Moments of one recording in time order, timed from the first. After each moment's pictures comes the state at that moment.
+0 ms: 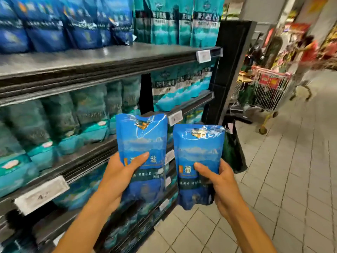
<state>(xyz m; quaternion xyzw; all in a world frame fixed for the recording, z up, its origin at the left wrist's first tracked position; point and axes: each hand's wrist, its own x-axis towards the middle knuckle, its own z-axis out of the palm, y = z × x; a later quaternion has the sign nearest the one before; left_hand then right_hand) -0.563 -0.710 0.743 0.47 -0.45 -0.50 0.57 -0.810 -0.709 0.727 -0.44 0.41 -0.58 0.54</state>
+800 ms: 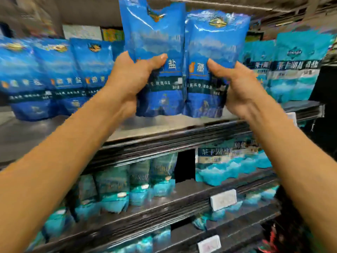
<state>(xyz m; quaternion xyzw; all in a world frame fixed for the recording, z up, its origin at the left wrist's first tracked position) -0.546 -0.918 1.029 0.46 -0.48 -0.19 0.73 -0.713 -1.043 1.008 -0.58 0.14 -0.52 0.62</state>
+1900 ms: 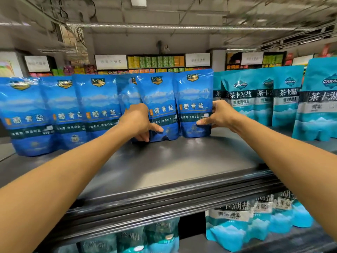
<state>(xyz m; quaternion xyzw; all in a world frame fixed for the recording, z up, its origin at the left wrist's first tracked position) -0.438 -1.038 1.020 0.85 -0.47 0.00 0.24 -0.638 -1.214 1.008 -0.81 0.31 -0.32 0.38</state>
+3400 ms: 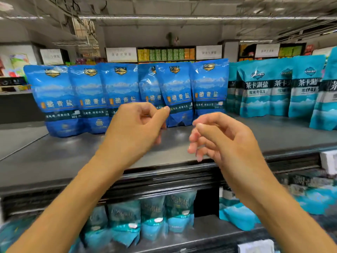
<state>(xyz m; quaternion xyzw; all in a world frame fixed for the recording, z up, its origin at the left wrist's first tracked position) -0.533 -0.894 0.996 0.66 -0.49 0.05 0.56 -0.685 -0.986 0.961 -0.64 0.05 -0.47 0.60</state>
